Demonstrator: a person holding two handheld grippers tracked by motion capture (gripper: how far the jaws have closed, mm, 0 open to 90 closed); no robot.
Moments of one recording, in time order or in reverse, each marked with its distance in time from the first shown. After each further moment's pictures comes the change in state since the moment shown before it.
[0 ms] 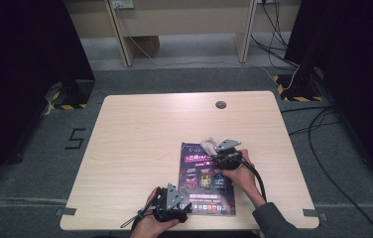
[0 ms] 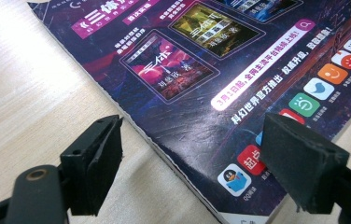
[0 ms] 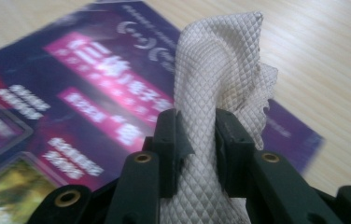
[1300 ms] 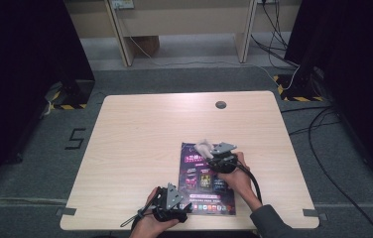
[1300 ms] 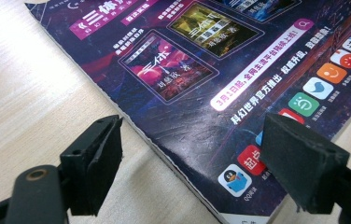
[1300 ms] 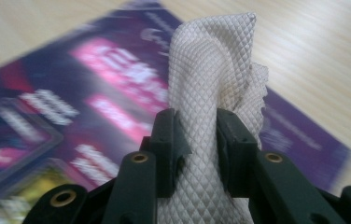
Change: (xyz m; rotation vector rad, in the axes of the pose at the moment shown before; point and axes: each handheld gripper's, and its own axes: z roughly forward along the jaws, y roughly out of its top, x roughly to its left) left arm 0.001 0.001 0.000 0.004 -0.006 0.011; right arm 0.020 0.001 0.004 -0.033 0.017 -0.035
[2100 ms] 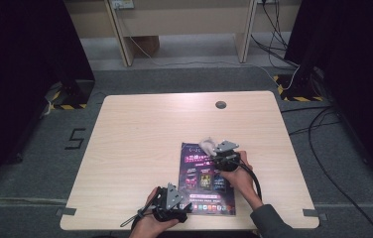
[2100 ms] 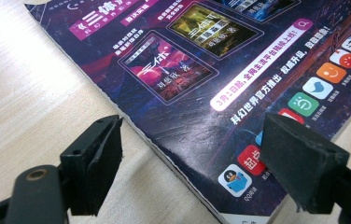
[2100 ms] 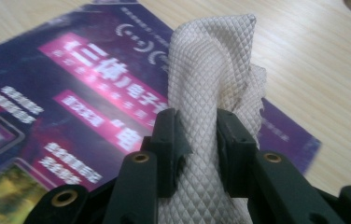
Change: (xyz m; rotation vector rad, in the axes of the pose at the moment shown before) left arm 0.000 0.000 0.000 -0.001 -0.001 0.001; right arm -0.012 -0.003 -0.001 0.007 -0.073 0.017
